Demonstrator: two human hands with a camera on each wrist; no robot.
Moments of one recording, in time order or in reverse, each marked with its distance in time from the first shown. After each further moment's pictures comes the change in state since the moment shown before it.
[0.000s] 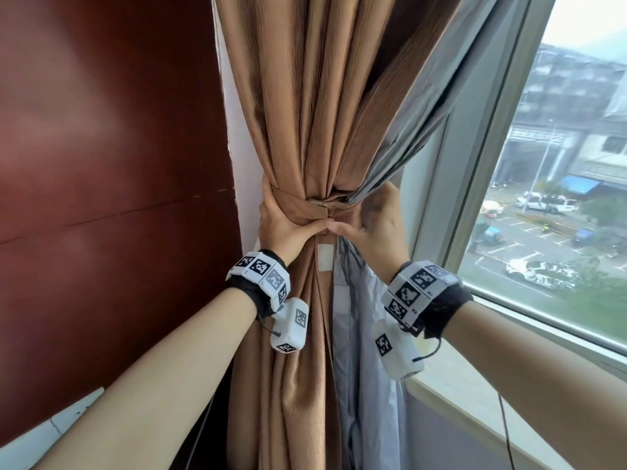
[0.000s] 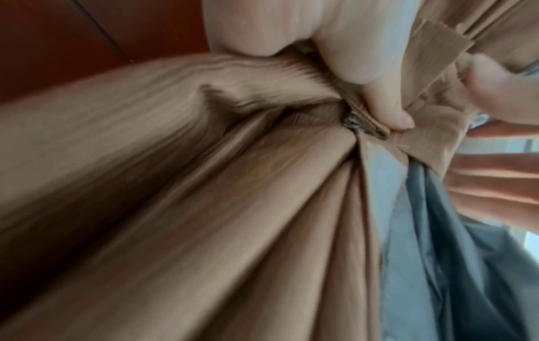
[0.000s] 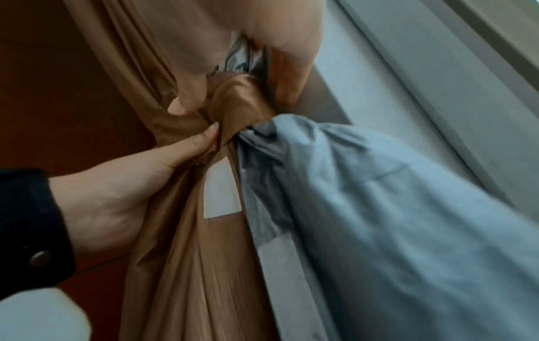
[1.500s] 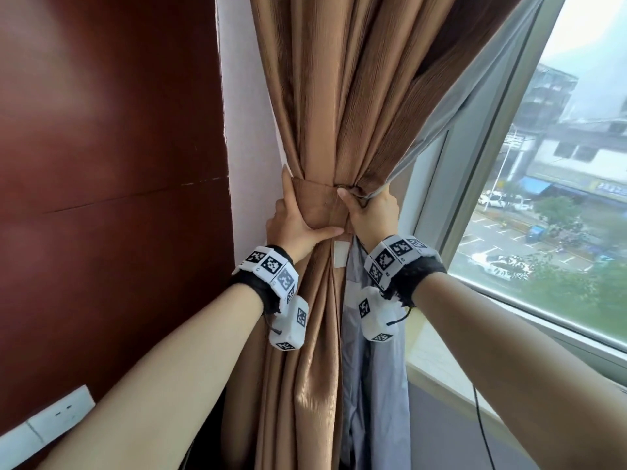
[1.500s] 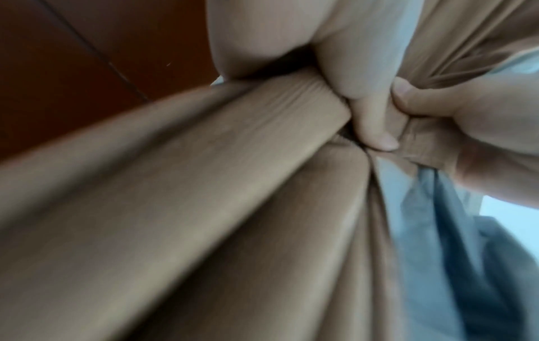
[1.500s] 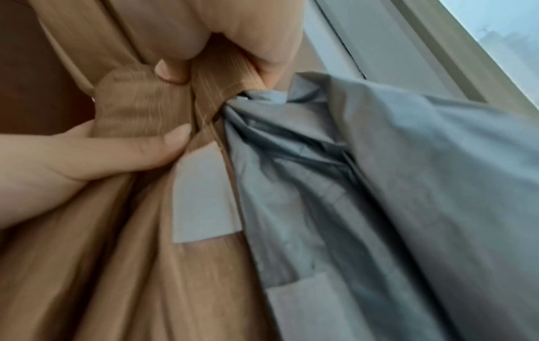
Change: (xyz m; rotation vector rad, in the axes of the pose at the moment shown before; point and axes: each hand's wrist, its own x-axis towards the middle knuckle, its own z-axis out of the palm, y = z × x) left_hand -0.012 0.006 -0.010 0.238 -0.232 -0.002; right_hand 0.014 -0.025 0.023 -0.202 0.055 0.080
